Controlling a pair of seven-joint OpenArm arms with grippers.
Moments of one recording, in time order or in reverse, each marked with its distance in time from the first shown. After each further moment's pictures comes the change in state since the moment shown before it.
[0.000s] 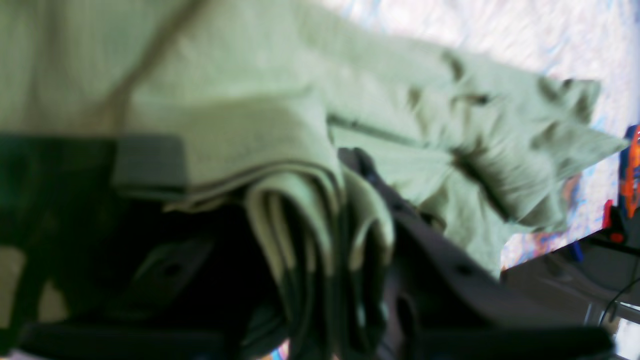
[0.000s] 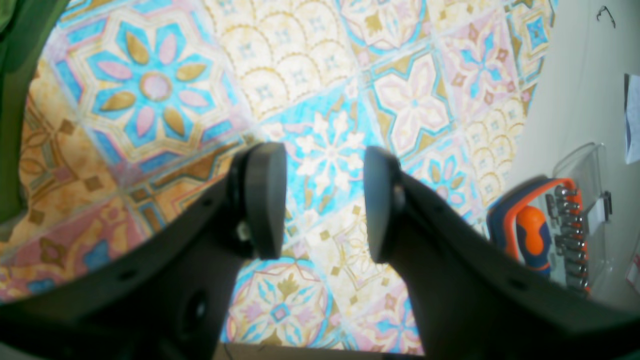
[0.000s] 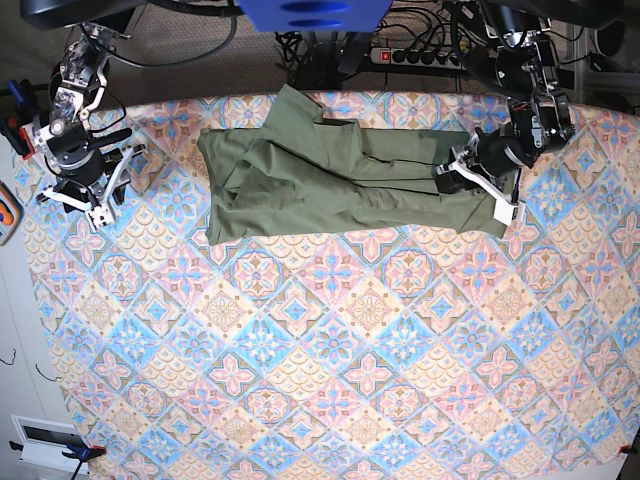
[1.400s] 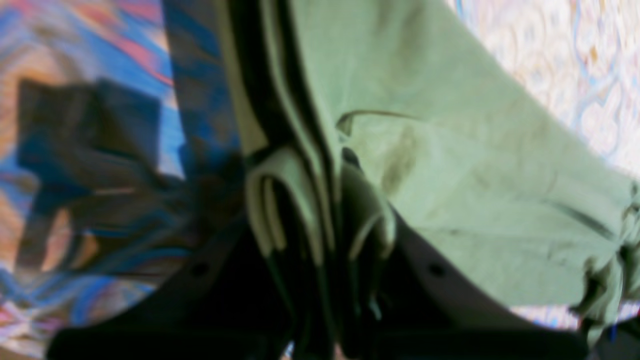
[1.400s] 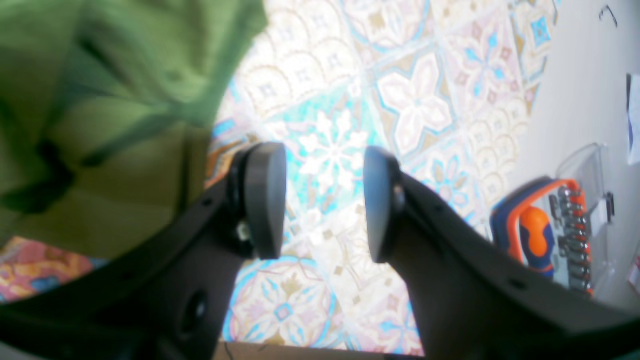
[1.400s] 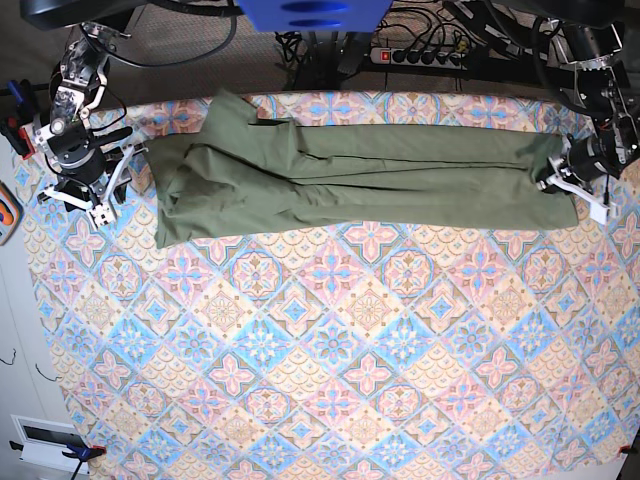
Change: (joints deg) left arm -3.4 -17.2 -11.9 -18.7 -4.4 -0.6 -0.3; right arm -0.3 0.0 -0.1 -0.1 0.2 0.0 0.2
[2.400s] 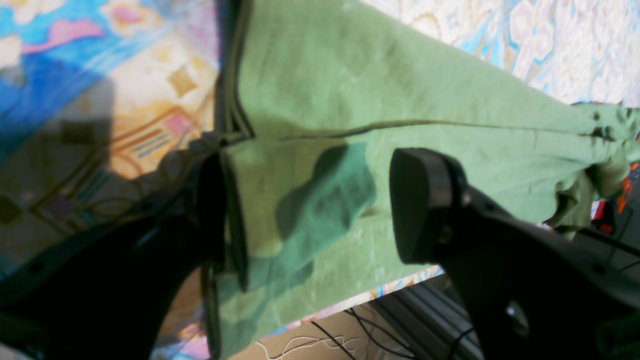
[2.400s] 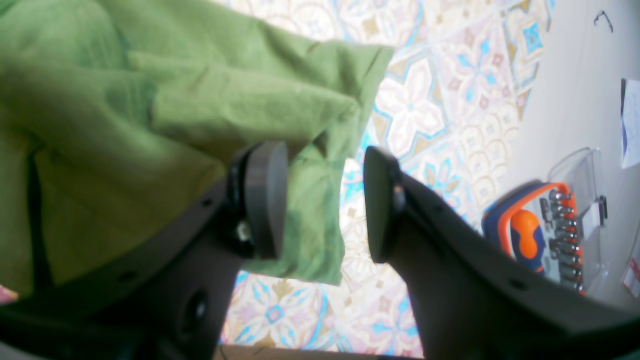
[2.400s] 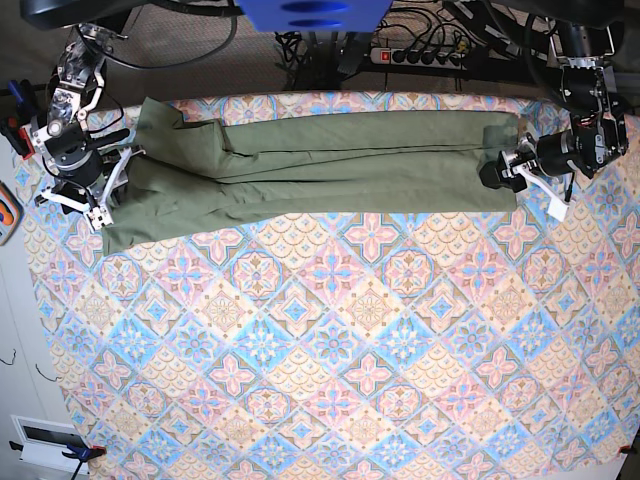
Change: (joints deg) left arm 1.6 -1.0 13.2 0.3 -11.8 -0.1 2.5; right arm 0.2 0.9 0.0 0.0 0.2 0.0 0.2
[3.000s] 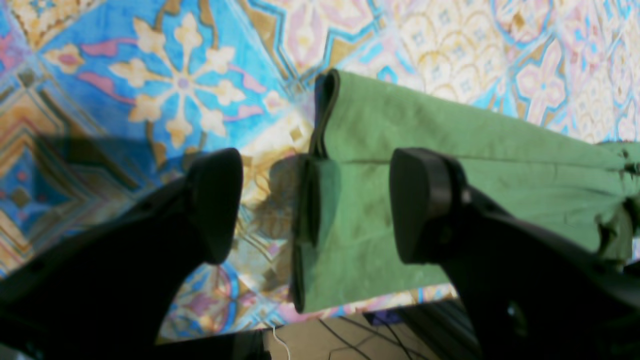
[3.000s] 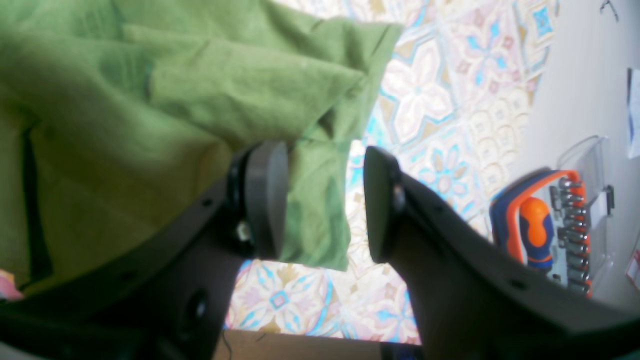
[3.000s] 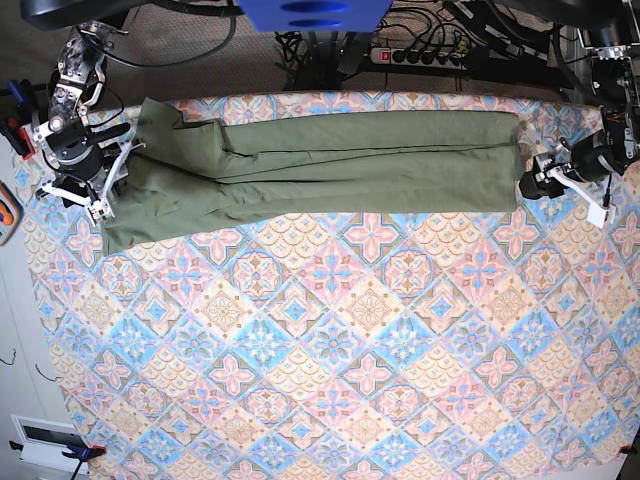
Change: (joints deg) left arm 4.9 -5.3 -6.6 7.1 0.0 0.2 -5.1; right arm -1.3 0.0 0.1 0.0 -0.2 0.0 -0.2
